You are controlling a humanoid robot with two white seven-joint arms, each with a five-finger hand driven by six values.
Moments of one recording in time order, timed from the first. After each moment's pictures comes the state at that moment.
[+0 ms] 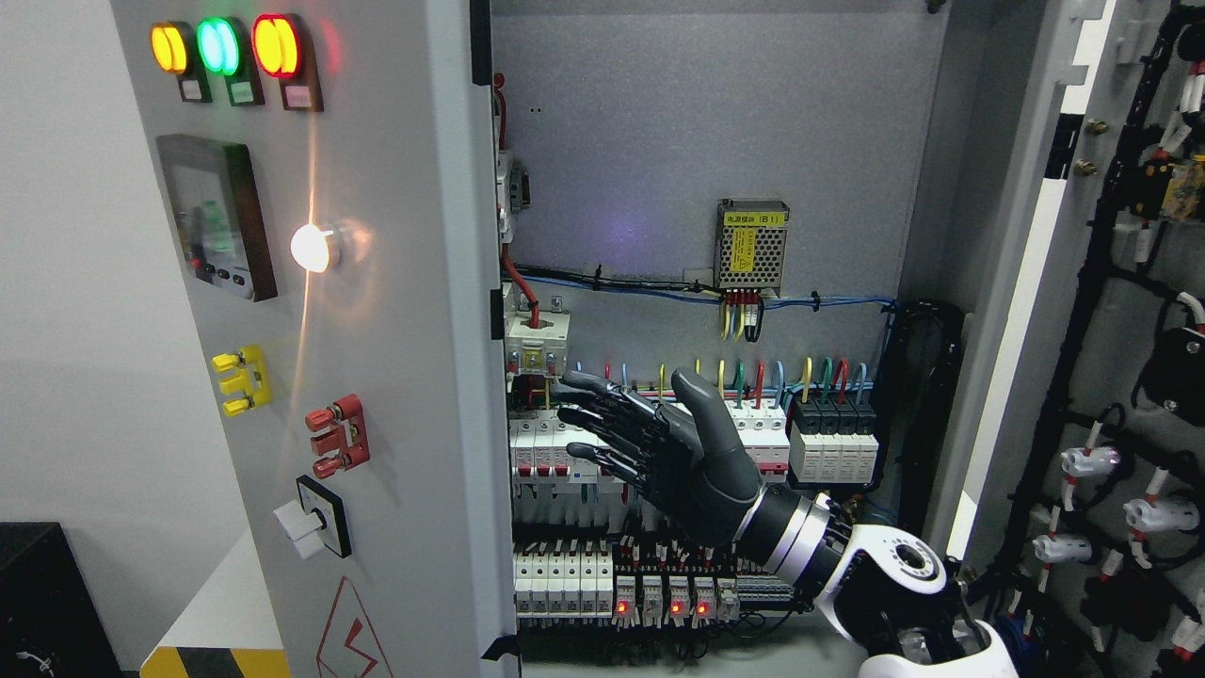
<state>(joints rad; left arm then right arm) -0.05 -0.11 -0.12 0.12 0.09 -0.09 -0.04 -0.71 -0.03 0.18 -1.53 -0.49 0.42 0.70</state>
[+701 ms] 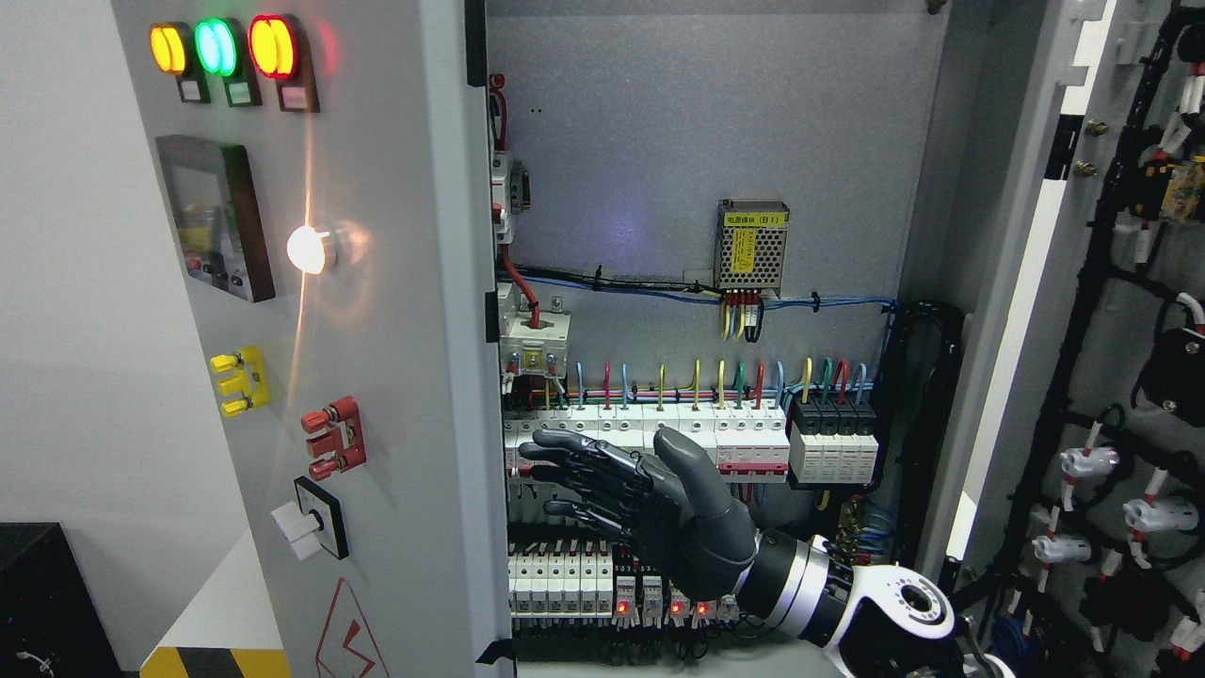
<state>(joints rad) -0.05 -0.11 -0.12 0.12 0.09 -0.09 -0.04 -0.65 -0.09 0.27 -1.63 -0.56 0.42 0.71</state>
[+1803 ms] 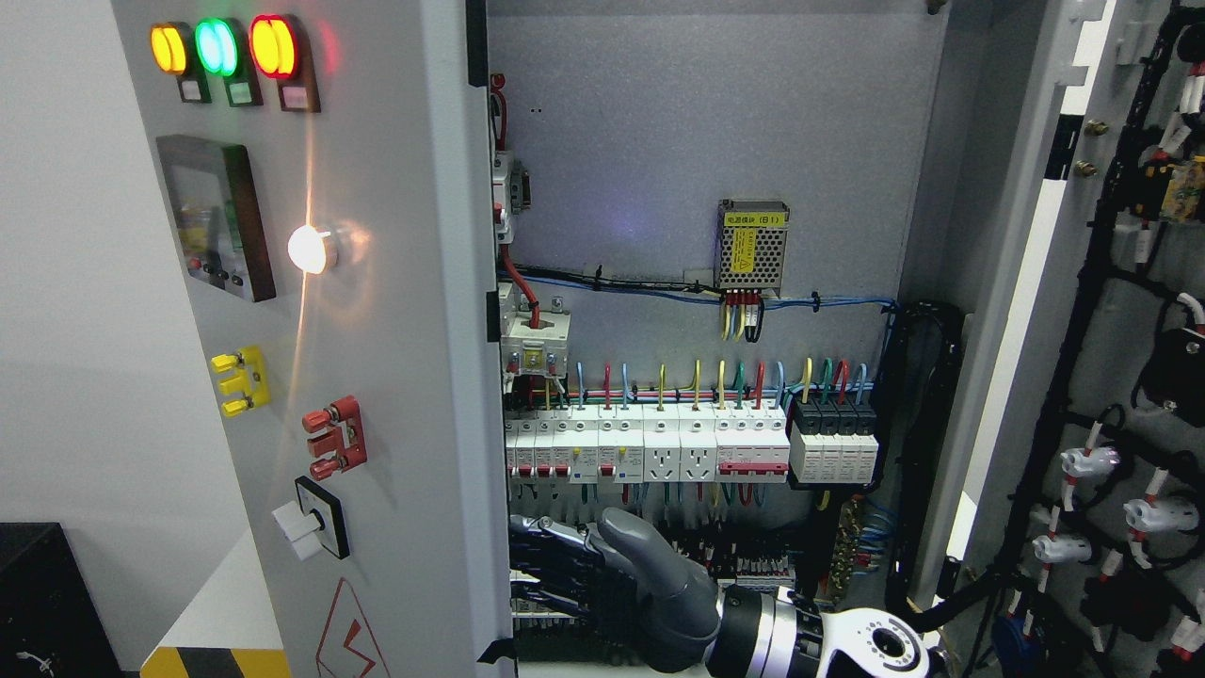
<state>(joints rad) -0.05 -0.11 -0.12 0.12 0.09 -0.09 -0.04 -0.61 -0.14 0.41 -1.71 -0.58 0.42 0.71</state>
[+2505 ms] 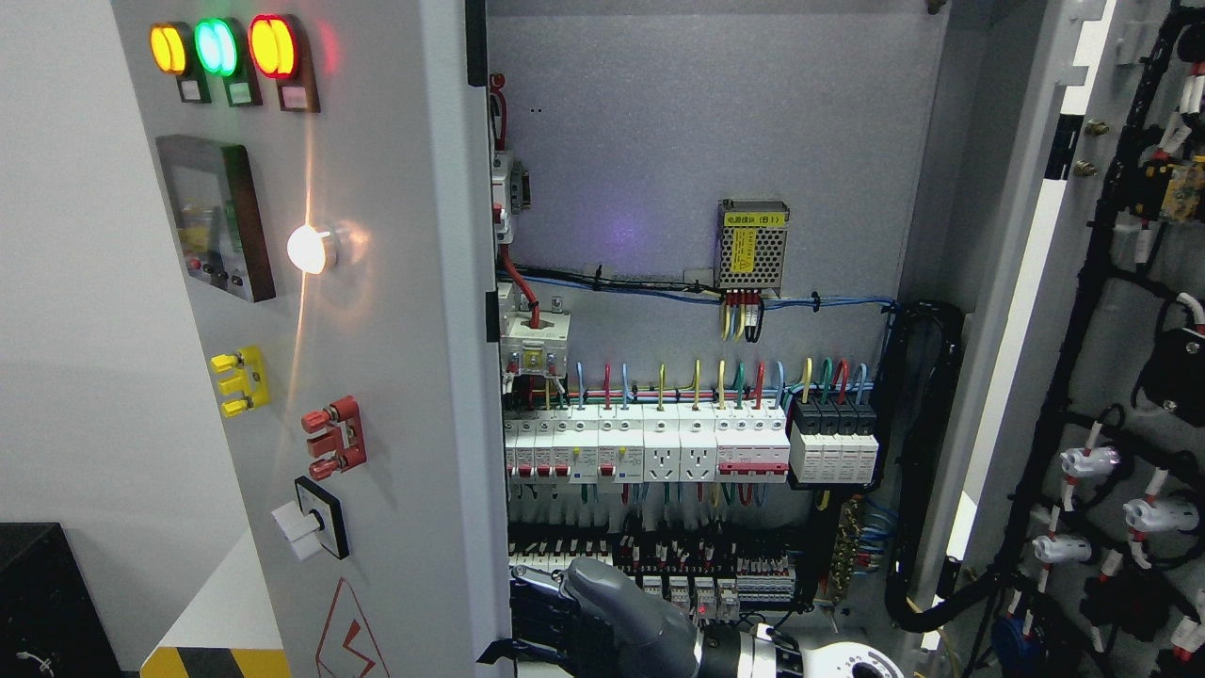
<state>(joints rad) -0.05 -0.11 -0.12 0.12 0.09 -0.09 -0.04 -0.57 -0.14 0.46 -1.74 -0.58 0.42 0.71</state>
